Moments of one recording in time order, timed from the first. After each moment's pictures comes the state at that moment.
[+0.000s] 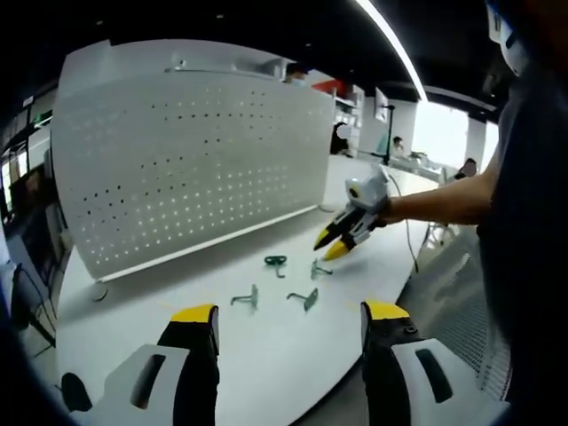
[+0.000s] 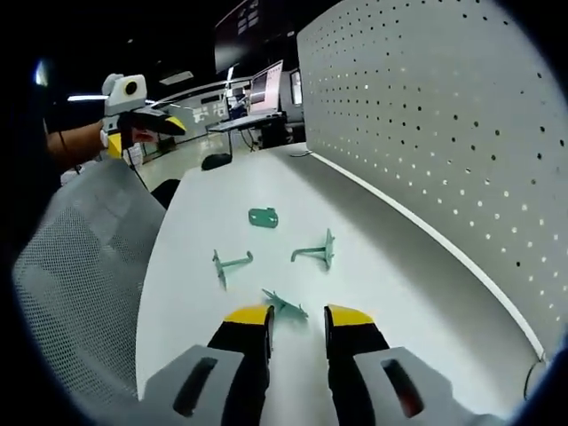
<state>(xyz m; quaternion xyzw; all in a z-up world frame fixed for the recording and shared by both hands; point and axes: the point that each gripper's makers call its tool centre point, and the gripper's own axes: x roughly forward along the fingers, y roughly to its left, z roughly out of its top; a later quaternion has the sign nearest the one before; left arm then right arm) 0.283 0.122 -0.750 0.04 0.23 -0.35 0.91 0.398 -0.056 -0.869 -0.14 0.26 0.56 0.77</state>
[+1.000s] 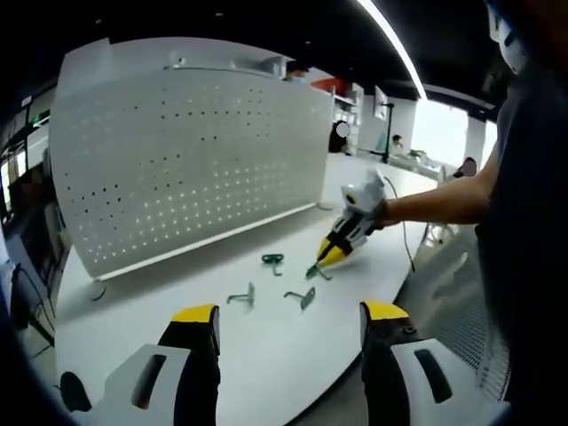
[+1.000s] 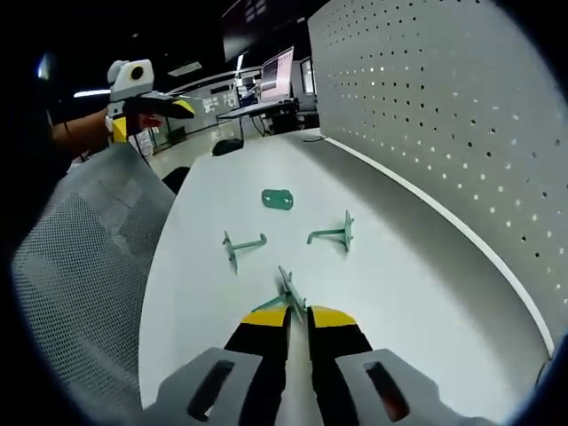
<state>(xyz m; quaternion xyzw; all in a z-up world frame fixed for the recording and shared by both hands) 0.281 0.117 -0.751 0.05 0.23 -0.35 0.91 0.383 -0.055 -0.885 -0.15 0.29 0.58 0.75</state>
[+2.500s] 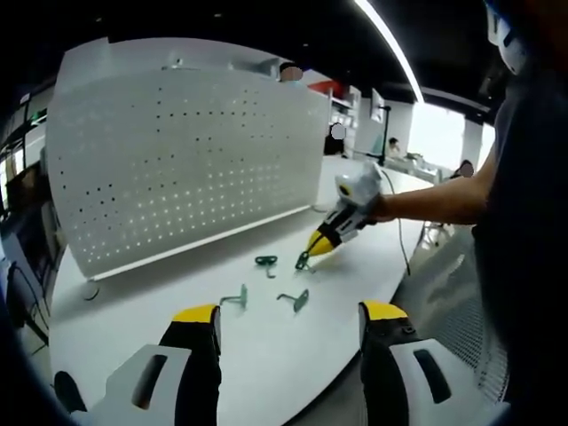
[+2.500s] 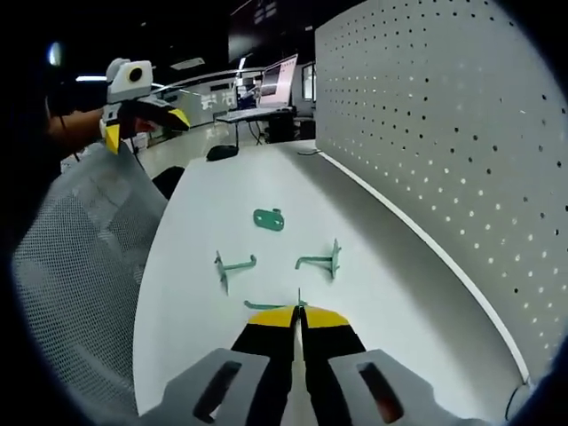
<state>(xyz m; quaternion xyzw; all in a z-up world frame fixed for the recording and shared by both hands) 0.280 0.111 -0.752 0.04 0.23 -0.36 0.90 0.398 -0.047 -0.860 -0.18 0.25 0.57 0.77</state>
